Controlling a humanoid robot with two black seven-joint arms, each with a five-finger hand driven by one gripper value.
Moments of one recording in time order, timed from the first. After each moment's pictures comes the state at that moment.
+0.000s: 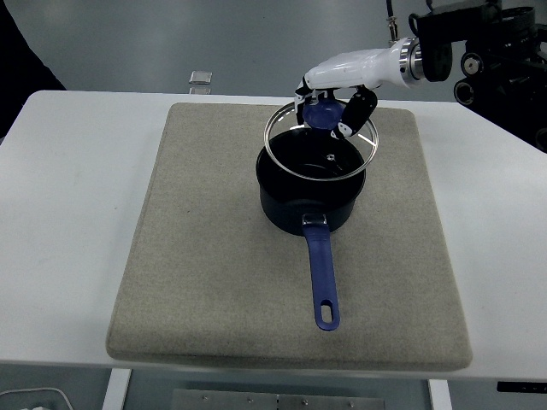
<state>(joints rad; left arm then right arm) 0.01 0.00 -0.13 -0.09 0.12 -0.16 -0.14 1.52 -0.31 0.04 0.88 -1.45 0.39 0.36</state>
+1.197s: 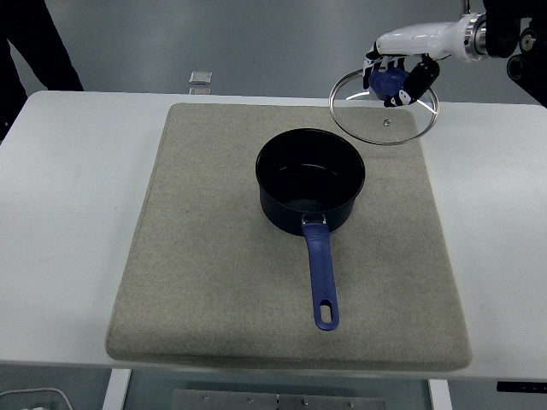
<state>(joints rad) 0.01 0.00 -0.13 -0.09 0.12 -0.16 -0.14 1.50 -0.33 0.00 0.64 -1.46 0.38 0.39</state>
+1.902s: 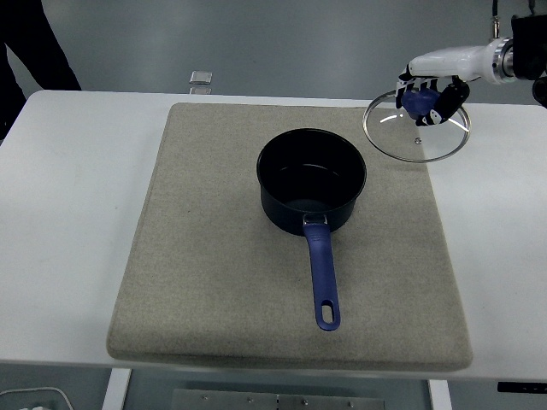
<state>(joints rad) 0.01 0.00 -0.13 -0.09 0.12 -0.16 -0.14 1.45 -0.39 -0.05 0.63 -1.46 0.37 0.39</state>
